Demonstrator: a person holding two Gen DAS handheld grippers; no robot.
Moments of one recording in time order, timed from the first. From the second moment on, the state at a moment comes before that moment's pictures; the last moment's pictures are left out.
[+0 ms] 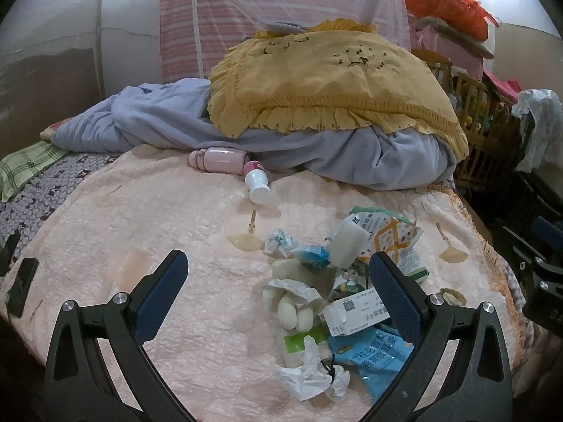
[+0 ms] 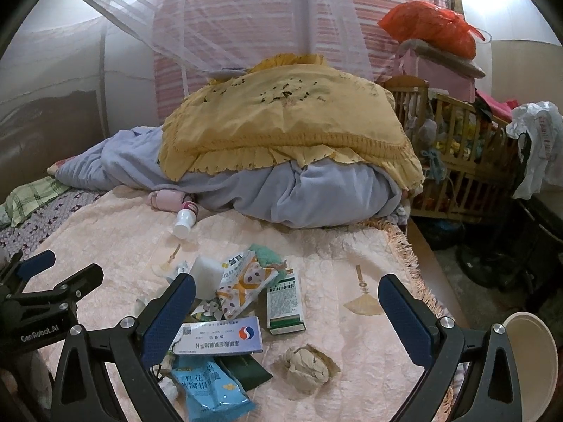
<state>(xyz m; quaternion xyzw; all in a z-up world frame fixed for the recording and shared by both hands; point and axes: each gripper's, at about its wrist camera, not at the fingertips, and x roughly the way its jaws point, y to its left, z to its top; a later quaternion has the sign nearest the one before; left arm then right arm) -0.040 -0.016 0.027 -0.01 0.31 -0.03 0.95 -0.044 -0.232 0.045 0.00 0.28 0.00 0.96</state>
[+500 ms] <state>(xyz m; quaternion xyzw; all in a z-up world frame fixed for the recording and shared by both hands) -0.040 -0.006 0.016 -0.01 0.33 -0.03 0.94 -0.047 -0.234 0.028 -0.01 0.31 0.03 0.95</state>
